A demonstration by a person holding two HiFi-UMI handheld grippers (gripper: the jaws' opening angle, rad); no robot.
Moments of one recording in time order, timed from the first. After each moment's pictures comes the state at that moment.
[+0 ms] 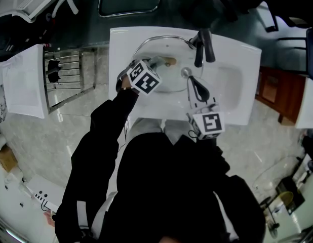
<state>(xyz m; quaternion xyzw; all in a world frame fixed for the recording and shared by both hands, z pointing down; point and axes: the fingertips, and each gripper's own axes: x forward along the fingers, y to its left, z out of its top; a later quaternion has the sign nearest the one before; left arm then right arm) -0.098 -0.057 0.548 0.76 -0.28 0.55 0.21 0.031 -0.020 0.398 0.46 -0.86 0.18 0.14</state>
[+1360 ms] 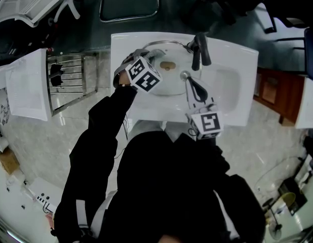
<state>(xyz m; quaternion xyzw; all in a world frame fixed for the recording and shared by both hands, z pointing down) -0.103 -0.107 0.502 0.76 -0.31 0.56 0.11 0.031 -0.027 0.384 0.45 -0.86 0.17 0.14</state>
